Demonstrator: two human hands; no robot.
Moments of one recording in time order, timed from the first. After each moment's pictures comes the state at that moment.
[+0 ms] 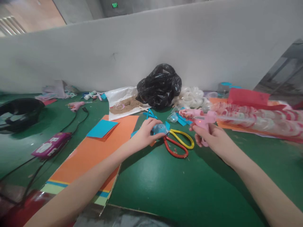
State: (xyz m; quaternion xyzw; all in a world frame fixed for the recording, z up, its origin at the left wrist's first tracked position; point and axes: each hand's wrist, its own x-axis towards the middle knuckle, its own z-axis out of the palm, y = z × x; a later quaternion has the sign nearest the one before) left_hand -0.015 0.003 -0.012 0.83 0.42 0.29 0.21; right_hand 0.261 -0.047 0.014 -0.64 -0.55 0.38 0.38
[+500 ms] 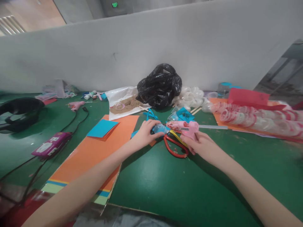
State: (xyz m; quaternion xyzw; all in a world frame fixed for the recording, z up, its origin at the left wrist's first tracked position) left_hand -0.015 0.012 -0.027 0.82 0.46 0.28 0.20; right_hand 0.241 -0.049 -0.006 -0.66 -0.62 0.34 0.25
